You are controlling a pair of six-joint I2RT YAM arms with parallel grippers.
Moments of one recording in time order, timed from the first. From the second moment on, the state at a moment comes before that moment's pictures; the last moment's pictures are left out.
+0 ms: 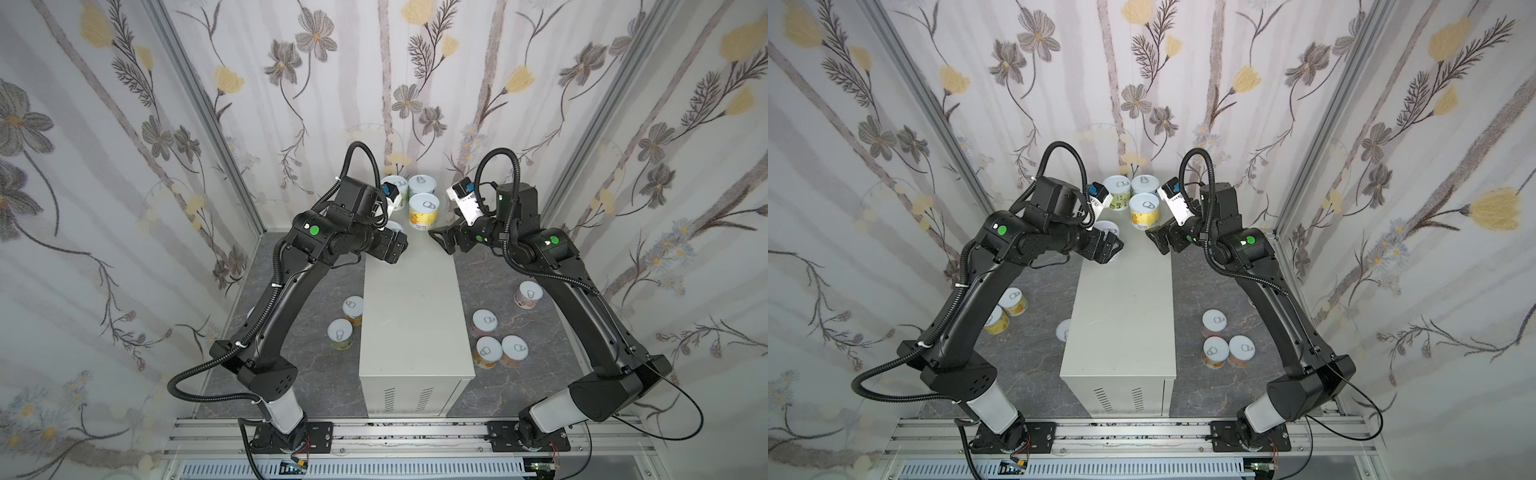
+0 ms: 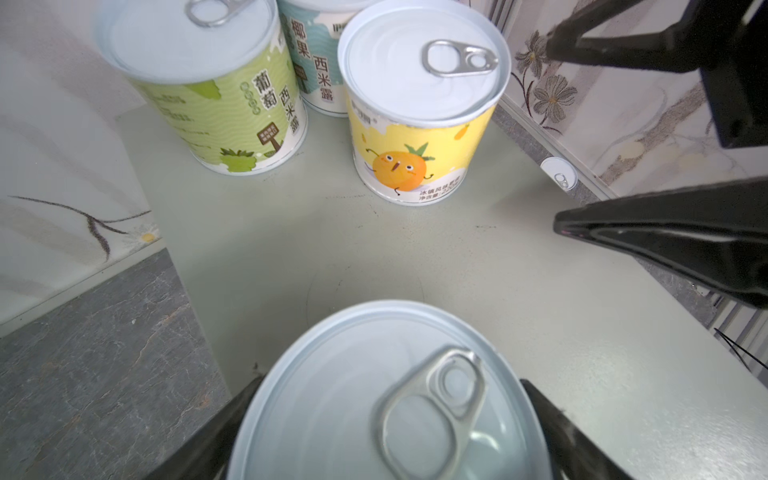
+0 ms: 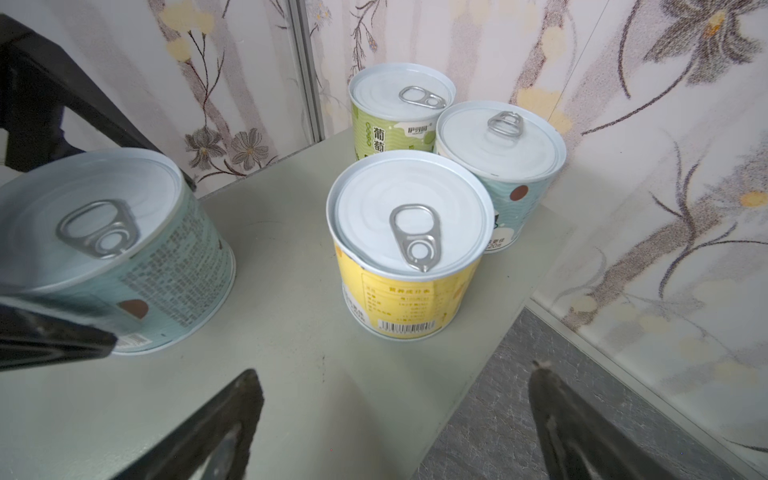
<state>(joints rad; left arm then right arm) -0.63 1.69 2.24 -1.22 0.09 -0.01 0.44 1.52 1.81 -0.70 -0.31 -0.20</state>
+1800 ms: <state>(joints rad) -0.57 1.34 1.48 -0.42 0.04 -0.08 0.43 1.58 1.81 -0.65 -0.31 -0.15</state>
